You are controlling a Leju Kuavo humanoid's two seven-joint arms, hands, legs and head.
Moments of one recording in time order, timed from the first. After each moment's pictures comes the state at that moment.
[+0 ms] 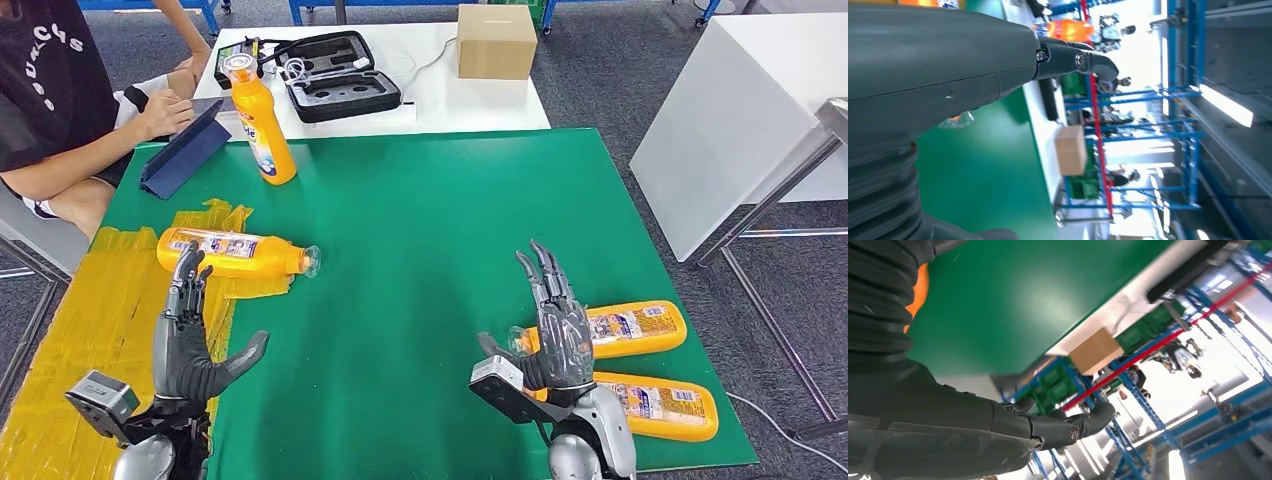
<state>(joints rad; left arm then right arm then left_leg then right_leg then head) 0.05 -0.22 0.10 -1.60 -0.09 -0.17 -0.53 0.12 0.11 0.12 -1.72 0.96 -0.29 -0.34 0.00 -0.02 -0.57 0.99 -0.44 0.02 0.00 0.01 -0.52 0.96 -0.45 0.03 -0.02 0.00</state>
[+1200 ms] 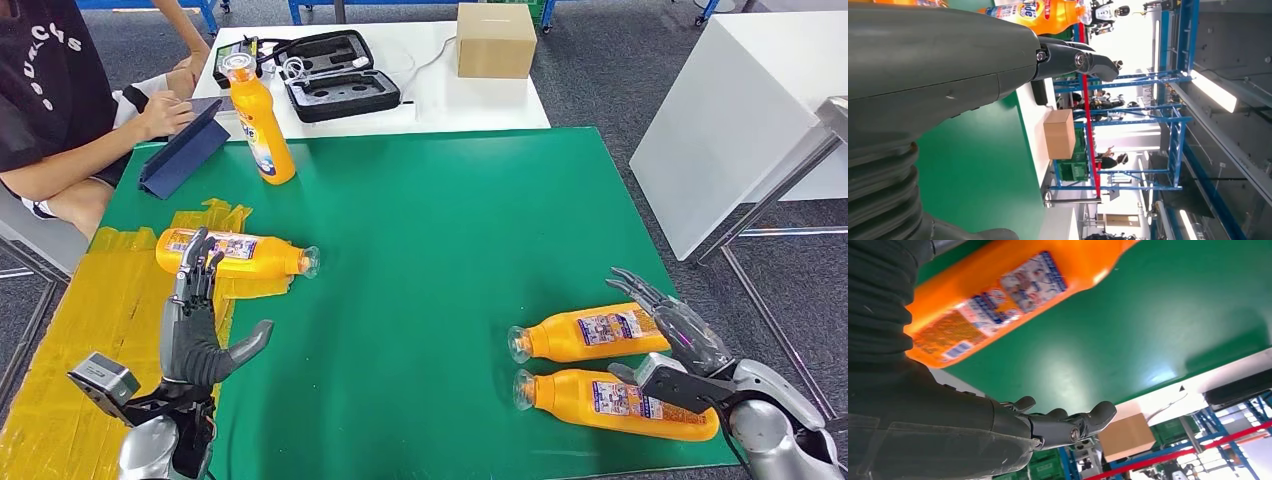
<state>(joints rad) -0.02 -0.21 0.09 -1.52 -0.05 -0.22 -0.54 0.07 -0.47 -0.10 -1.52 0.57 0.24 -0.61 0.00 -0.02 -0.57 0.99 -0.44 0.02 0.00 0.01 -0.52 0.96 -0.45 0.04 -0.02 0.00</state>
